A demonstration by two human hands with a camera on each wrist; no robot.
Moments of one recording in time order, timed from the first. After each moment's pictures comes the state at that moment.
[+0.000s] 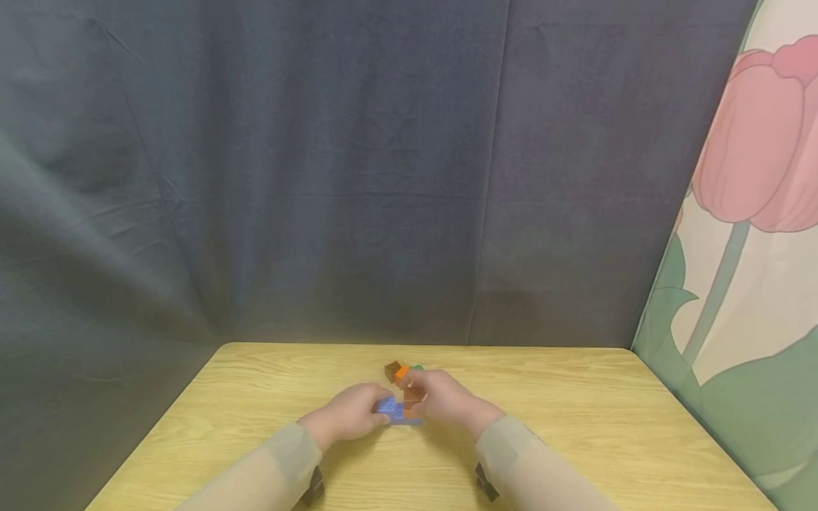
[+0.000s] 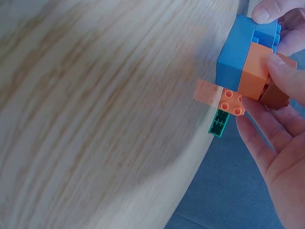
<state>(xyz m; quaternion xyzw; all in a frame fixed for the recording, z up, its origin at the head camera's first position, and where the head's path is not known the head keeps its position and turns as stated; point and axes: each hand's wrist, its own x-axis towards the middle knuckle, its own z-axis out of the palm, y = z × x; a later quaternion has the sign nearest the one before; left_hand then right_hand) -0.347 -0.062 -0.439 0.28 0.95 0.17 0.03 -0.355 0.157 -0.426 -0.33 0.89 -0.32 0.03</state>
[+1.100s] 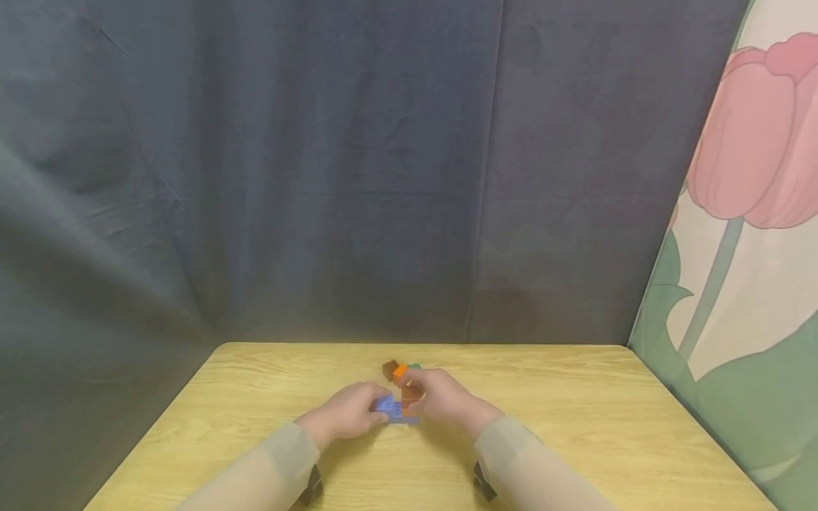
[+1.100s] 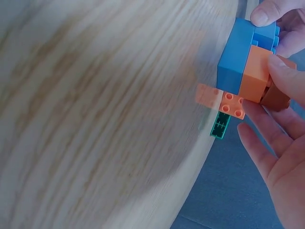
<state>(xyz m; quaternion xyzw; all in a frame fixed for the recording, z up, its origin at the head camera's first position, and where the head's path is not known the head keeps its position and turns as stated) -0.342 -0.062 -0.434 0.28 0.94 0.17 0.02 -0.354 0.156 -0.428 -0.32 0.89 -0.32 0.01</state>
